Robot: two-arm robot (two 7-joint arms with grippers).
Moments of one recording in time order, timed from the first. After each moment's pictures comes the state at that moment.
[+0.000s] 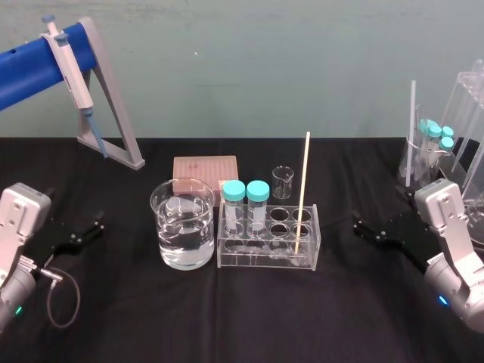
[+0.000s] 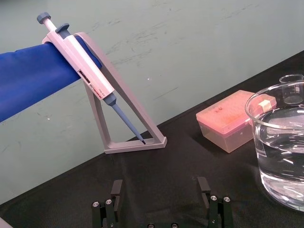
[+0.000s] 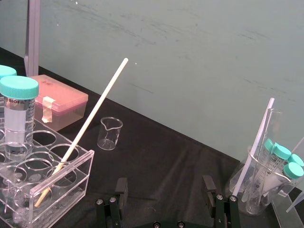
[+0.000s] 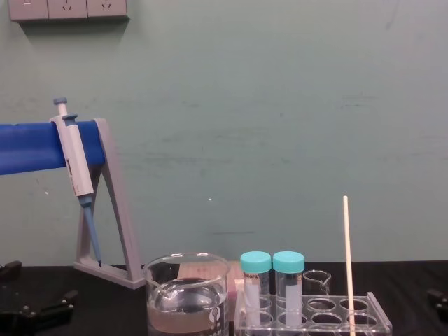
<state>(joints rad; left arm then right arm) -0.20 0.60 0.45 -1.41 -0.25 -0.12 0.03 0.20 0.60 -0.45 -1.41 0.25 -0.12 -0.03</state>
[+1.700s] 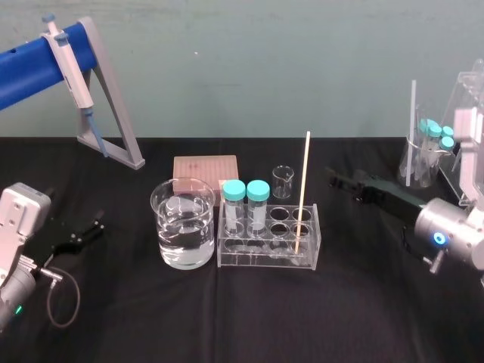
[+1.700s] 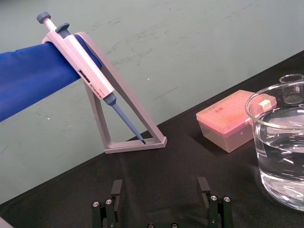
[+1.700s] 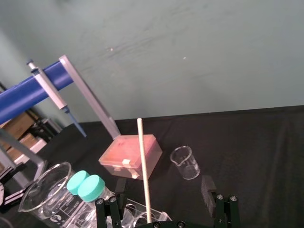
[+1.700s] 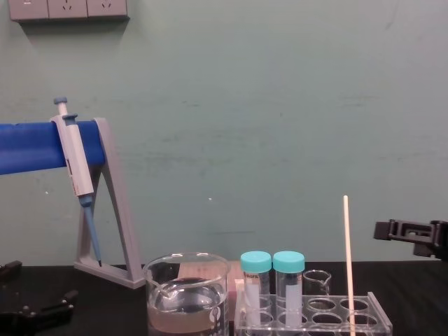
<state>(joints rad) -0.20 0.60 0.45 -1.41 -0.25 -0.12 0.03 0.34 0.49 -0.28 -1.36 0.86 0.32 0.35</state>
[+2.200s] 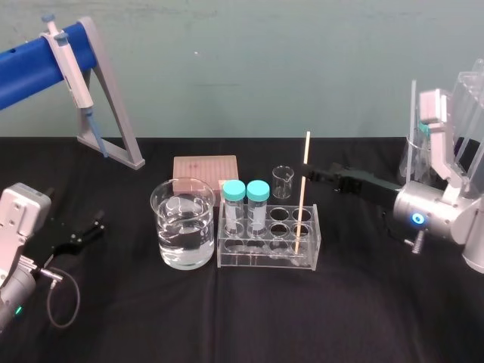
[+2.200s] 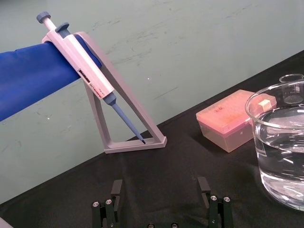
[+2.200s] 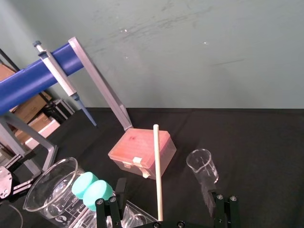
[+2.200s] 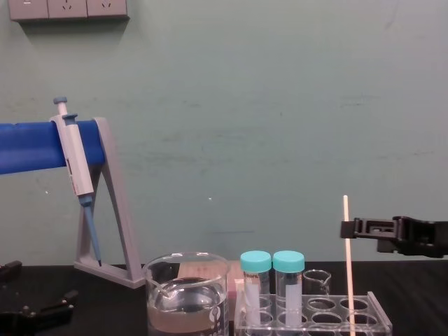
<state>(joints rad) -0.20 0.60 0.45 -1.41 -0.25 -0.12 0.03 0.52 0.47 -0.40 -1.20 0.85 0.37 0.44</state>
